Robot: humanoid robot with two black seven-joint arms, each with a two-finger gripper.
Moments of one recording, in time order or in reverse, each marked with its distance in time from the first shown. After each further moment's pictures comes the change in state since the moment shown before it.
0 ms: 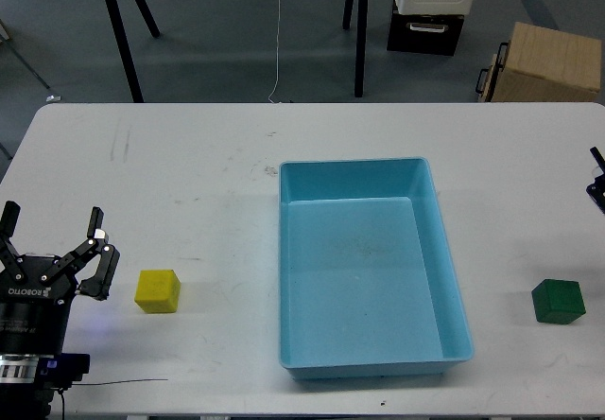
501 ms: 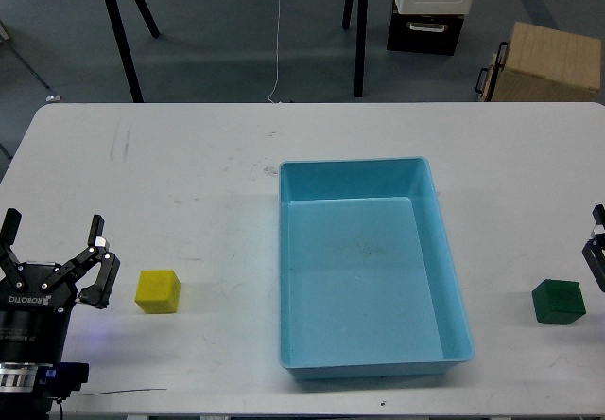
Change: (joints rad) left arm 0.032 0.004 0.002 -0.005 -0.003 0.000 0.001; right arm -0.256 0.278 0.062 0.000 0.196 0.189 0.003
